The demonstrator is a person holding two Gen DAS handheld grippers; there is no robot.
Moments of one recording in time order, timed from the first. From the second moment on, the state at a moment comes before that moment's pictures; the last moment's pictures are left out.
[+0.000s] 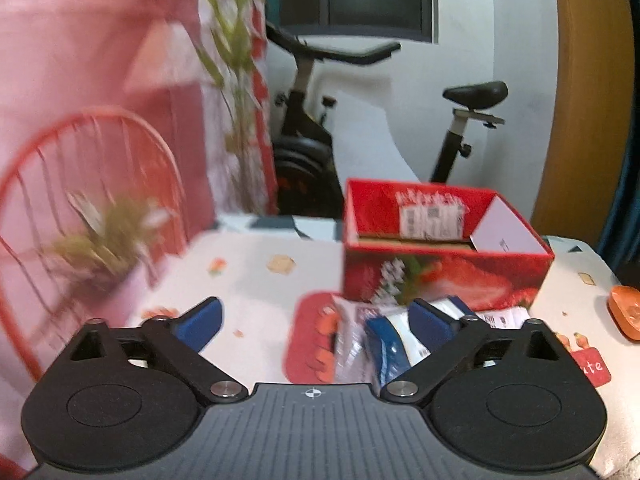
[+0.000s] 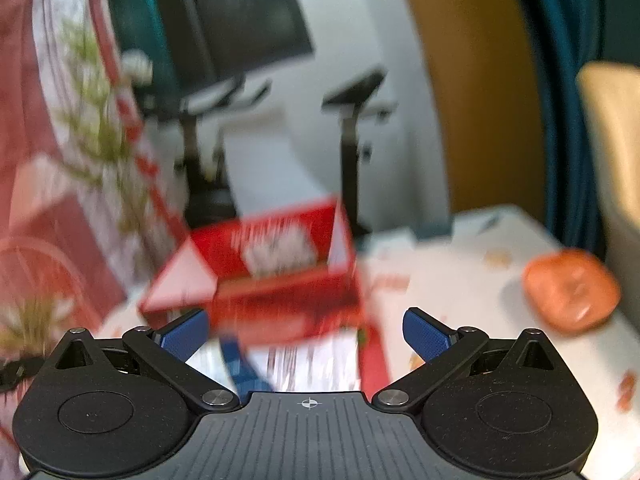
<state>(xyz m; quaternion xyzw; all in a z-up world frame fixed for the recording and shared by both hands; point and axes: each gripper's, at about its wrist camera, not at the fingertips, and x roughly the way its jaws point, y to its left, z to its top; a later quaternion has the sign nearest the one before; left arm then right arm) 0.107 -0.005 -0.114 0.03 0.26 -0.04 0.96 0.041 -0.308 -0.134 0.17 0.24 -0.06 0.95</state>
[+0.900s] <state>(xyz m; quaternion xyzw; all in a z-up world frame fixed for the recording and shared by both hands) 0.195 -0.018 -0.195 0.00 0.41 -0.13 0.90 0.130 -0.289 -0.209 0.09 0.35 0.07 0.93</state>
